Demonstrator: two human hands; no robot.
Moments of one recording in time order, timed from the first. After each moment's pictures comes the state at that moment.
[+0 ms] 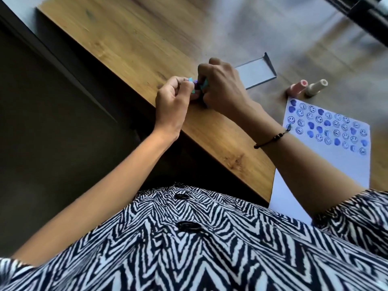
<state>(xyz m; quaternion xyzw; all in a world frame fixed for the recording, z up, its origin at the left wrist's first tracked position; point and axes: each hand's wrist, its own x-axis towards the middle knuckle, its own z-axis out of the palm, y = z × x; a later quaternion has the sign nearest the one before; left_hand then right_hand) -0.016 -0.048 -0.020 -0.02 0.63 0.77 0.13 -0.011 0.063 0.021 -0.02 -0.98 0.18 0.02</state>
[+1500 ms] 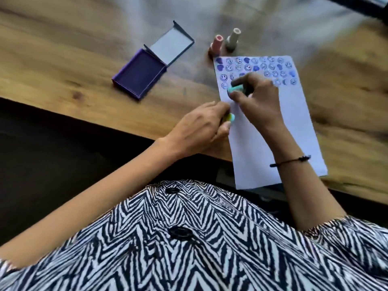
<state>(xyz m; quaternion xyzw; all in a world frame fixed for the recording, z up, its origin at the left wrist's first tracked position) 0.080 0.024 -0.004 0.61 0.69 0.35 0.17 0.155 0.150 0.018 -0.40 -0.85 0.32 0.16</state>
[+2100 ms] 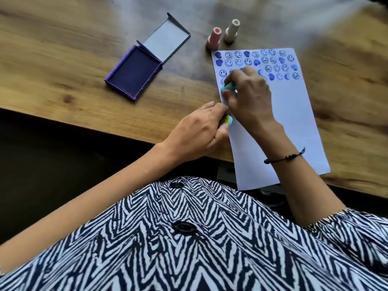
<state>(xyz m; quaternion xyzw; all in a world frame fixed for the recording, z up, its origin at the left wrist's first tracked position) 0.078 0.020 -0.006 0.61 0.70 0.31 0.19 0.138 0.143 0.010 -0.38 -0.91 0.11 0.08</state>
